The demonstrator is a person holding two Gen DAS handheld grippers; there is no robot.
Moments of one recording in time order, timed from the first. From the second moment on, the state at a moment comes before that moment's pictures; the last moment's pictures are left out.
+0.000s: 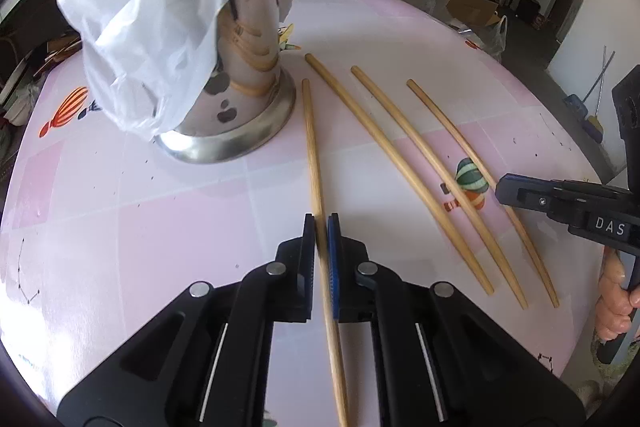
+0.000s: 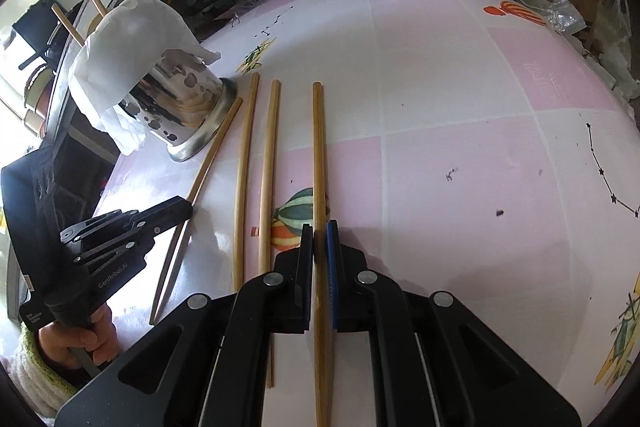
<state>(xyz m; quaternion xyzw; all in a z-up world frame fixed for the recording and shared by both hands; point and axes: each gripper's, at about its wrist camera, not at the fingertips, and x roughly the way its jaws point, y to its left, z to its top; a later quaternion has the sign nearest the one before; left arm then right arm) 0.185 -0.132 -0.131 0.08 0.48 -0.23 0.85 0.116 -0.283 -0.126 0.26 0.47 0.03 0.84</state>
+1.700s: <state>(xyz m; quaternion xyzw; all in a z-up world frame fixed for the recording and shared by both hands) 0.205 -0.124 -0.122 0.11 0.51 -0.21 0.83 0.076 -0.274 -0.126 0.30 0.49 0.08 0.82</state>
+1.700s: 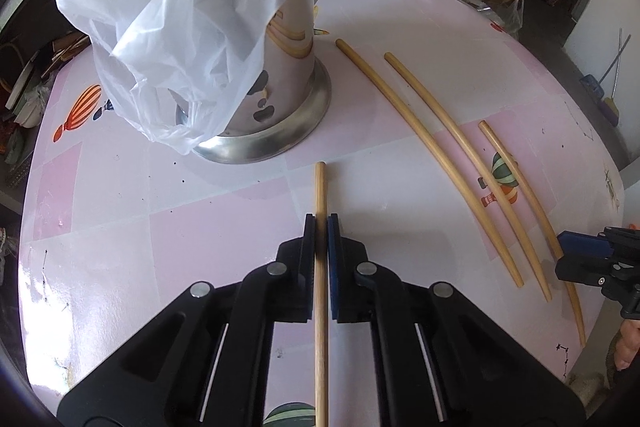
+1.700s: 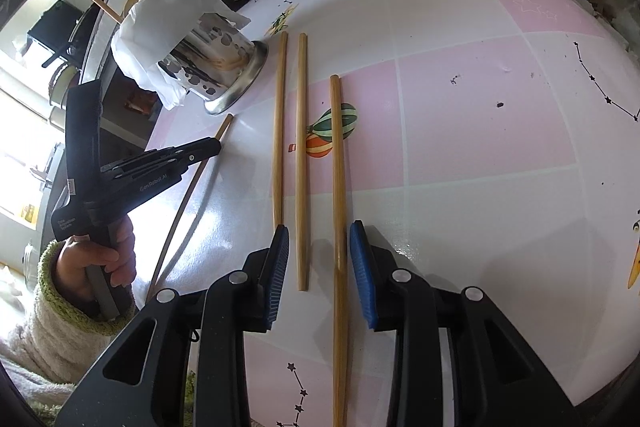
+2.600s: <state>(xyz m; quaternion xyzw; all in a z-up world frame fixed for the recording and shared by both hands) 0.151 -0.023 0.001 -0.03 0.38 -0.23 0.89 0.148 -0.251 -0.114 0.11 0.49 0.02 0.86</state>
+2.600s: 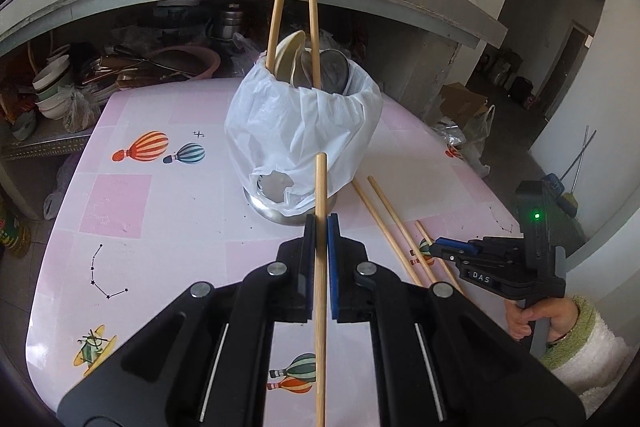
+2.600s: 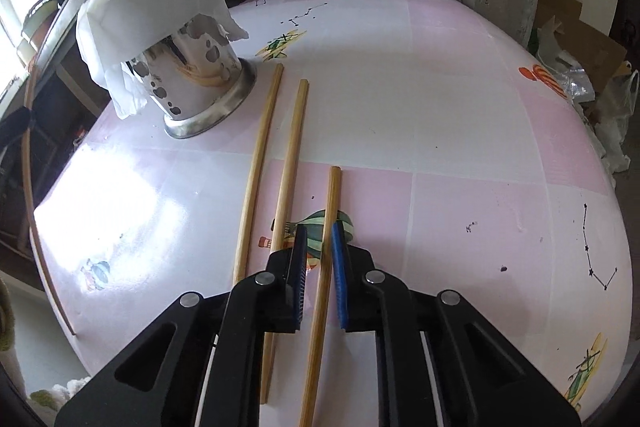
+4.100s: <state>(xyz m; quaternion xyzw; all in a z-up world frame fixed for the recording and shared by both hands) 0.157 -0.034 0.190 -0.03 0.15 -0.26 0.95 0.083 -0.294 0.070 0.20 0.26 0.08 0.94</state>
